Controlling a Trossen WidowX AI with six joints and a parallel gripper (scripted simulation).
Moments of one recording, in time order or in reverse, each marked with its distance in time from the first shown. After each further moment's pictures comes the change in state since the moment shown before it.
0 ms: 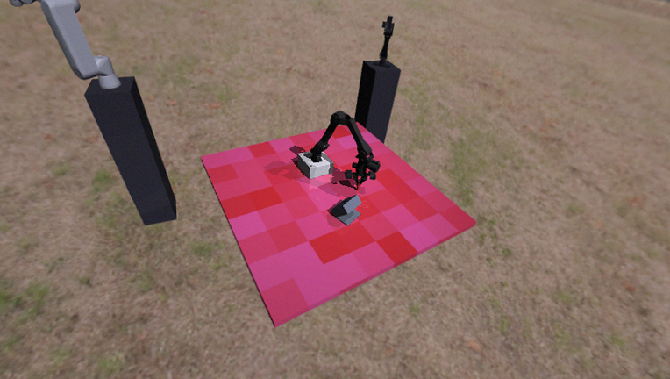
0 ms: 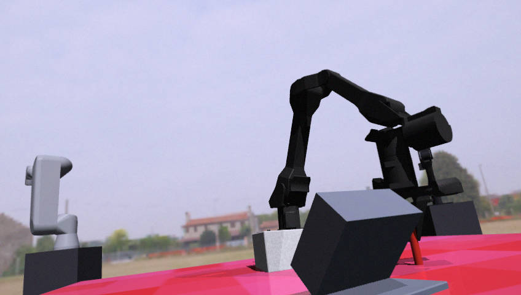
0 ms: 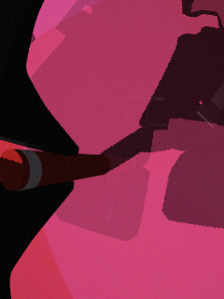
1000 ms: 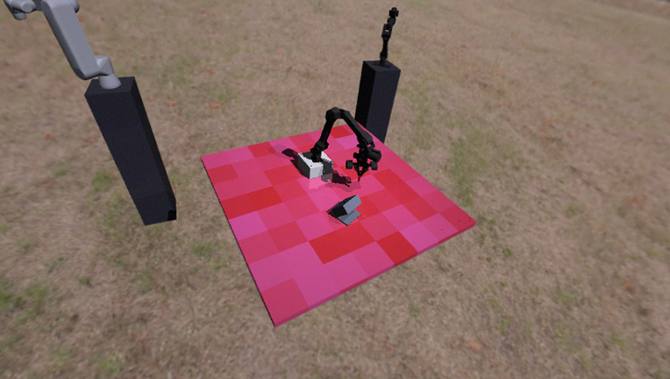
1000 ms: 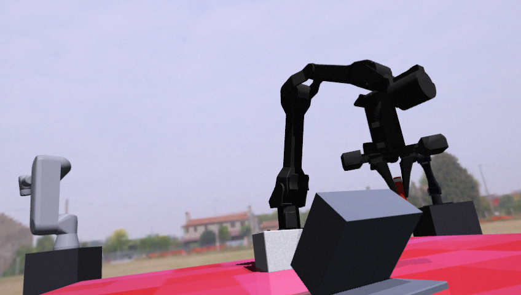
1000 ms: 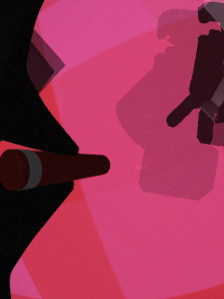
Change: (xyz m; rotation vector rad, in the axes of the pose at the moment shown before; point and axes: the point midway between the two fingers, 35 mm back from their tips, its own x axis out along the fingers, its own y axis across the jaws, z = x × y) arm -0.079 0.005 -0.007 0.033 -0.003 -0.019
